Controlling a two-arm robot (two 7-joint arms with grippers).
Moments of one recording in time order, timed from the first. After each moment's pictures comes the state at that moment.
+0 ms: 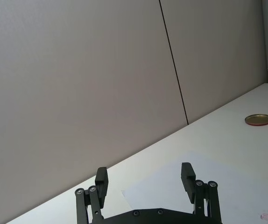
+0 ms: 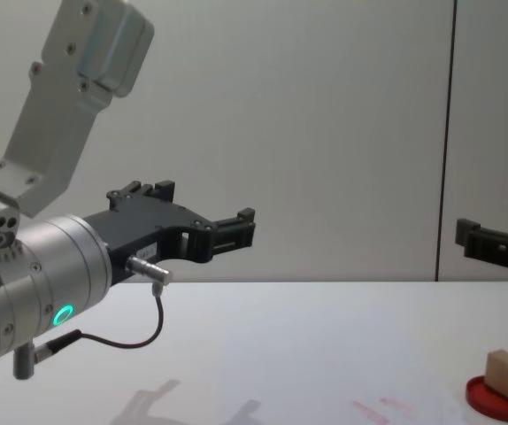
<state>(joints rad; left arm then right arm) -0.24 0.38 0.45 -1.63 -0.20 0.01 -0.01 -0.01 0.34 -0.23 -1.77 0.29 0.03 0.07</state>
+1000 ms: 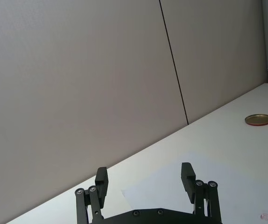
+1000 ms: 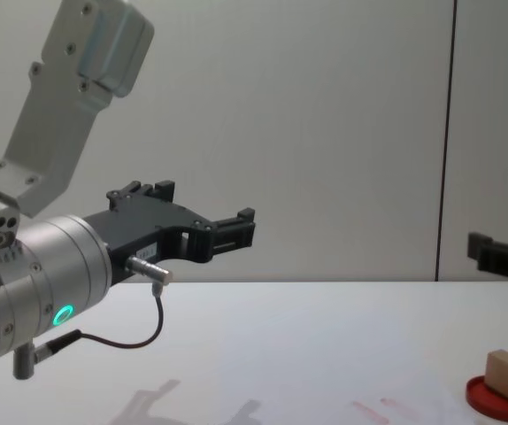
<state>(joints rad) -0.24 0.38 0.45 -1.63 -0.20 0.01 -0.01 -0.02 0.36 -0.21 -1.75 0.31 0.05 0.09</state>
